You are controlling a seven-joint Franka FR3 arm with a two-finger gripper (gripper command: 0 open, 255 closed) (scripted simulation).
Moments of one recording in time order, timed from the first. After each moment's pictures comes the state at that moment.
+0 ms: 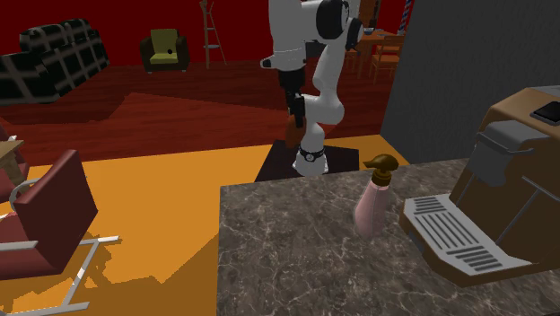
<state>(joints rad) -0.28 -0.70 0.06 -2.30 0.18 1.58 0.90</state>
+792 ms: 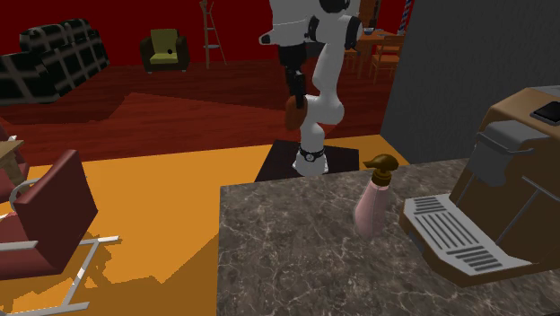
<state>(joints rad) -0.28 -0.65 0.06 -2.11 0.17 1.43 0.92</state>
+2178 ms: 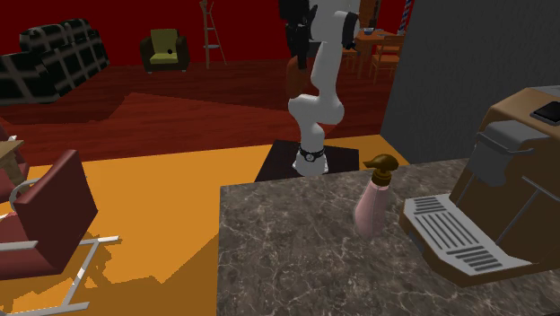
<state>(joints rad) -0.28 -0.50 0.04 -1.68 0.17 1.17 0.96</state>
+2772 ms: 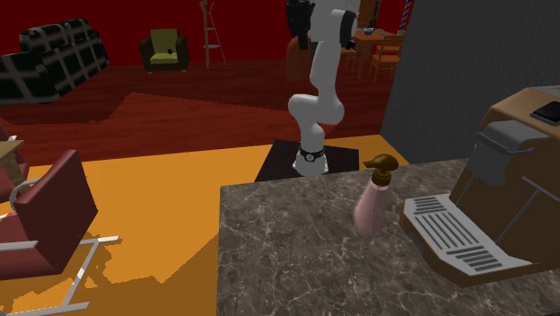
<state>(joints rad) -0.28 -0.40 0.04 -1.45 0.18 1.03 0.98</state>
